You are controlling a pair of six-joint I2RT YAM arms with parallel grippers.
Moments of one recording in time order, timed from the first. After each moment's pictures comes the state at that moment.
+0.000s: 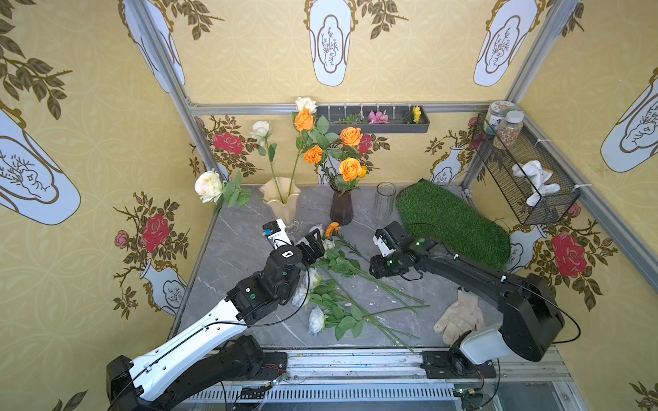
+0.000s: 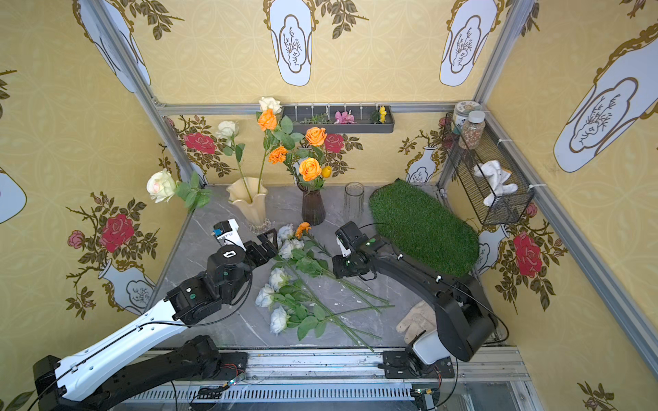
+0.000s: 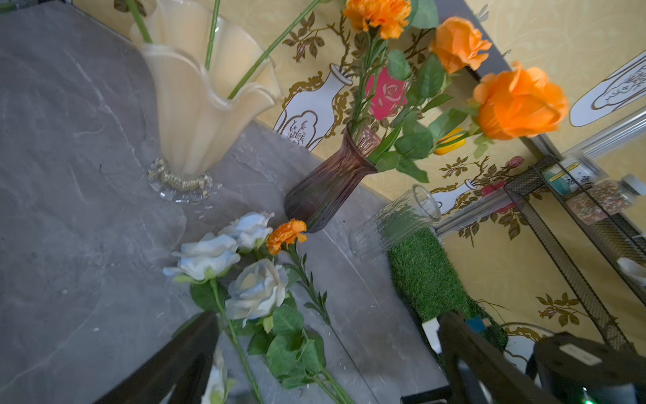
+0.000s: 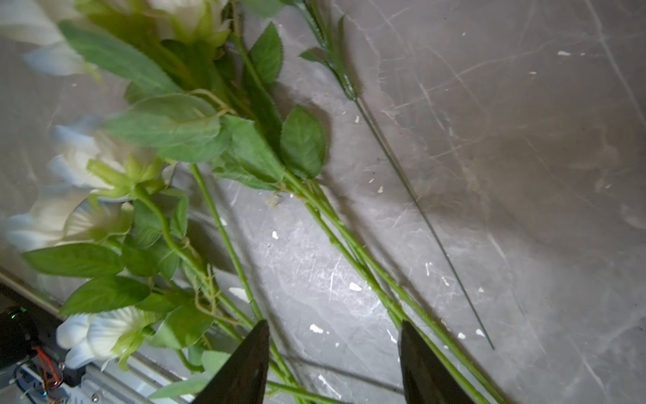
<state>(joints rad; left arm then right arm) -0.85 0.87 0.75 -0.28 -0.59 -0.91 0.62 1.53 1.08 -0.73 -0.14 0.38</state>
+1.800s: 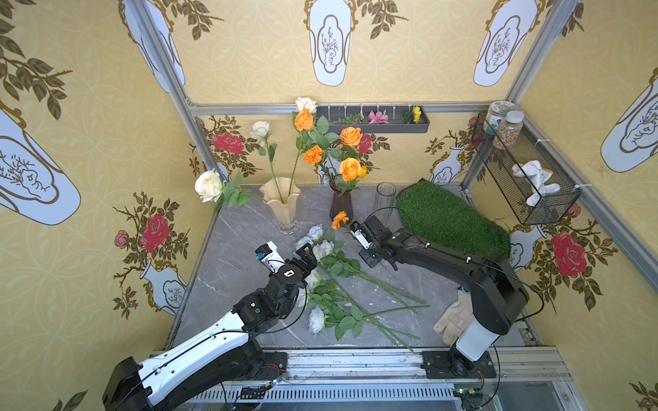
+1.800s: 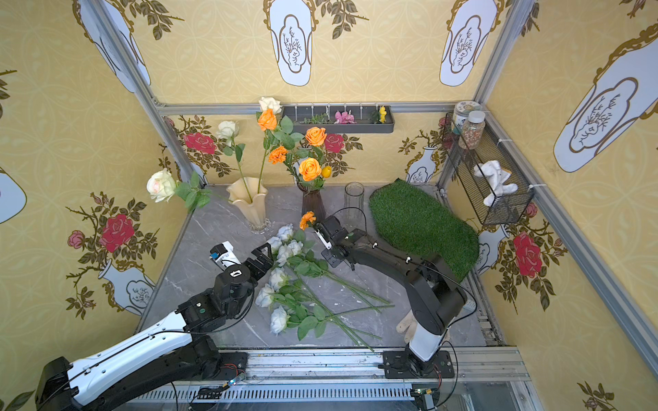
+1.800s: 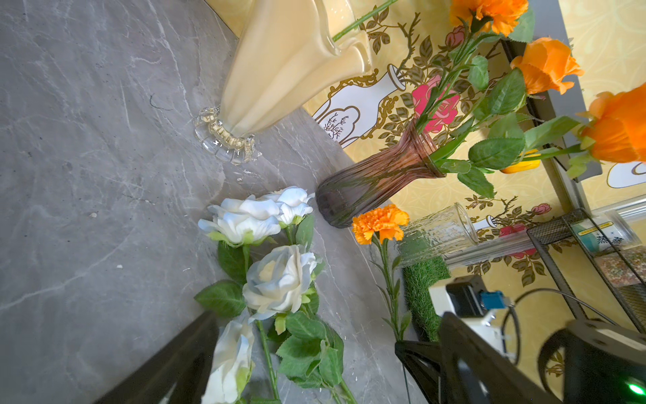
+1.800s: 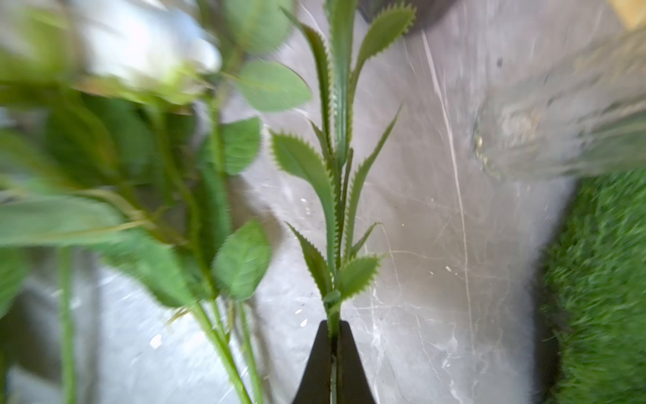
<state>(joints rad) -0.86 0.80 0.51 -0.13 -0.68 -1.11 0.71 1.67 1.21 -0.58 0.18 -0.11</state>
